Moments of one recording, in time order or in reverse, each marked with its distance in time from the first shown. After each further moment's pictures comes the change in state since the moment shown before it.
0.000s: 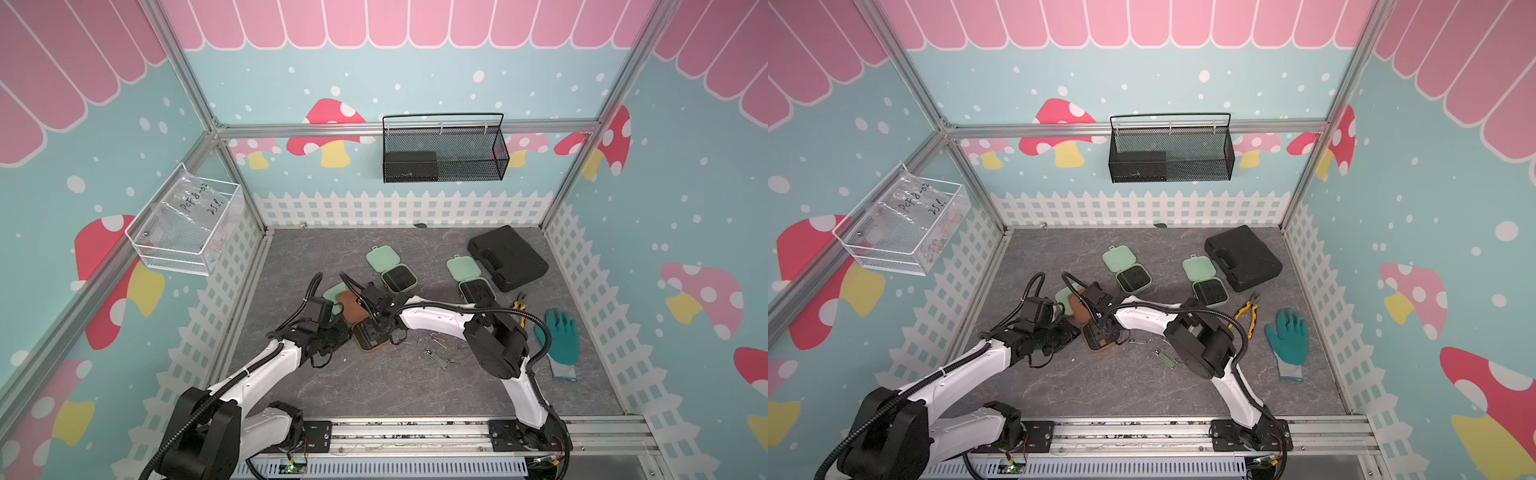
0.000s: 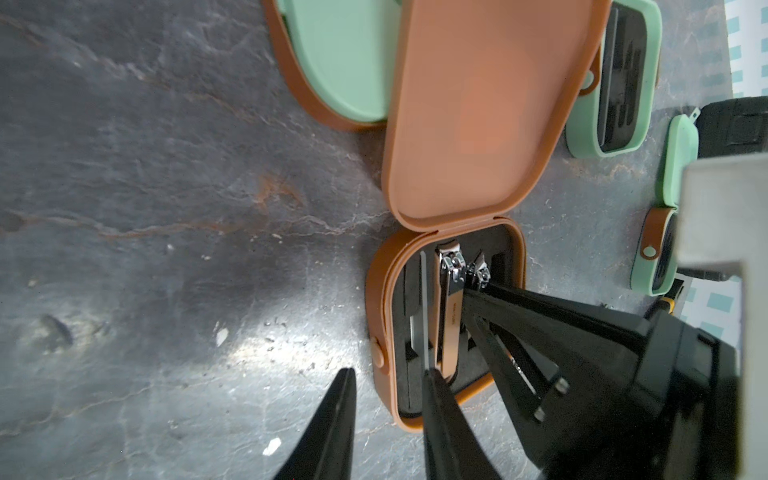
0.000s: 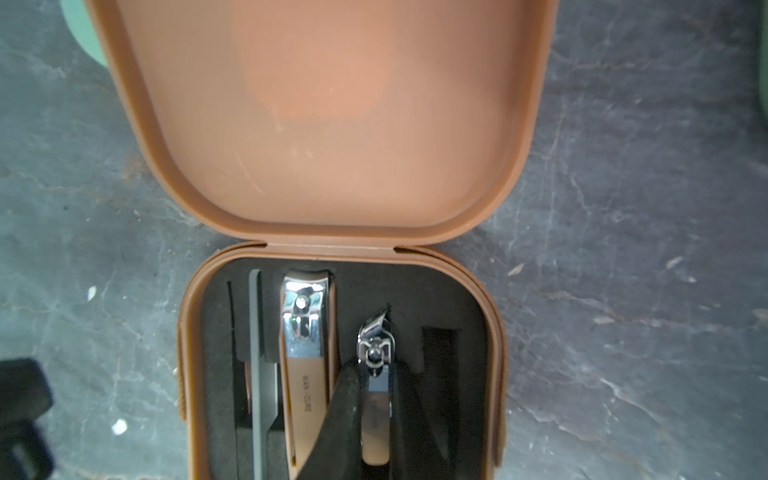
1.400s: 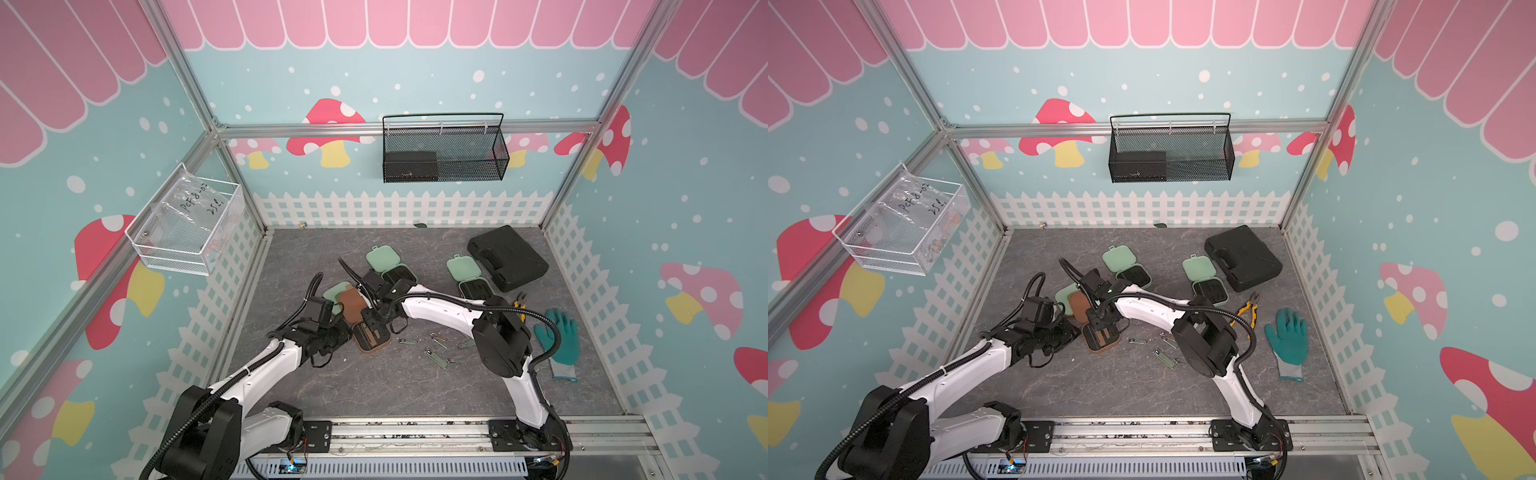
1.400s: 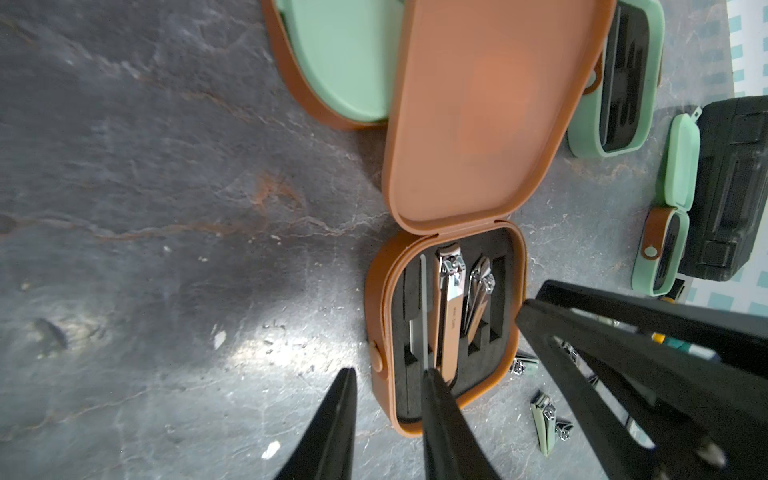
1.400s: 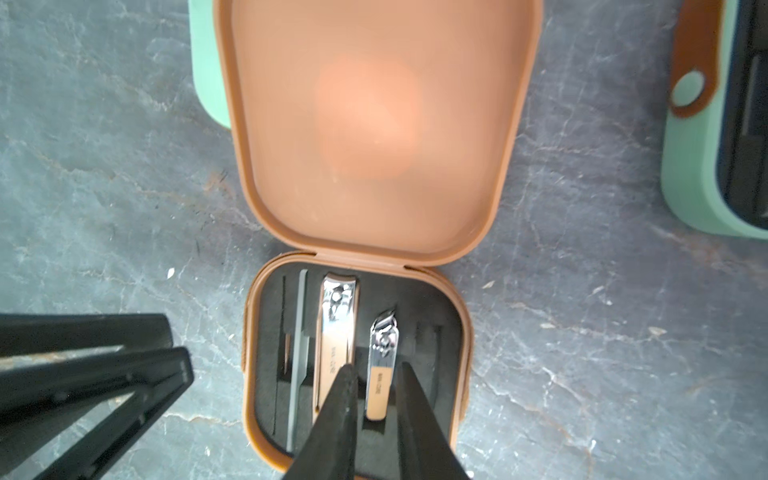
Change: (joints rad) left arm 0.000 0.007 0.000 0.002 0.001 0.000; right arm -0.035 -0.028 0.126 -0.113 -0.073 -0.103
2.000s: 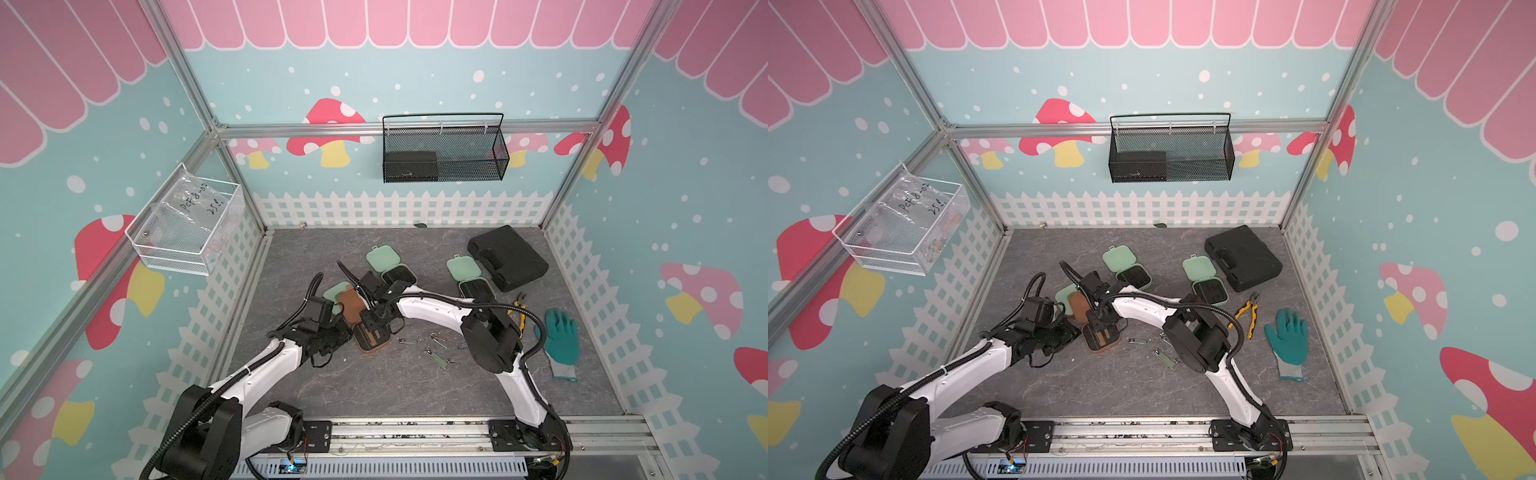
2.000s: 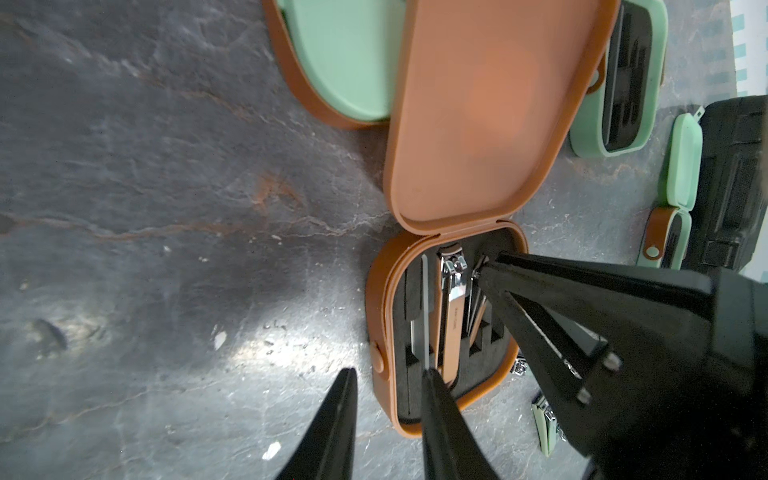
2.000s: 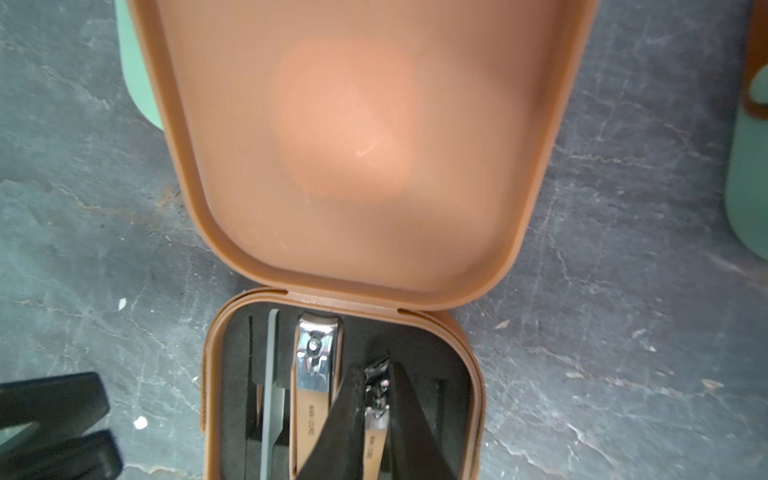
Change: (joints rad) left arm 0.000 0.004 0.000 0.000 0.000 0.000; right arm -0.003 0.075 0.026 0.018 -0.008 -0.003
